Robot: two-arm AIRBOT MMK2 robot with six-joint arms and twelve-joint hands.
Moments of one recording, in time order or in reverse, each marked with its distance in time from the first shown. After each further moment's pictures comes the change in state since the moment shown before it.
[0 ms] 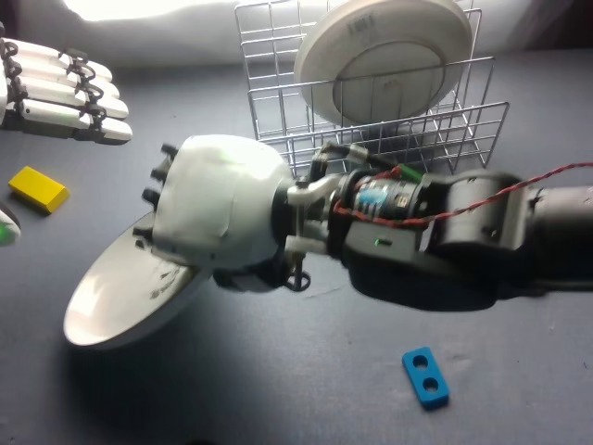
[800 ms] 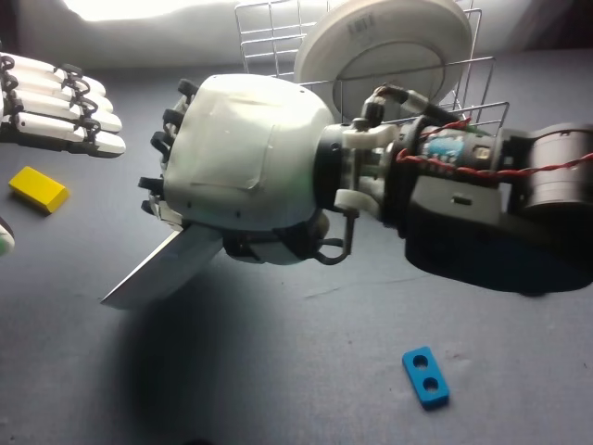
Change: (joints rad) left arm 0.034 0.000 0.007 0.000 0.001 -0.002; right arm 0.085 0.166 -0.183 0.070 -0.033 0.001
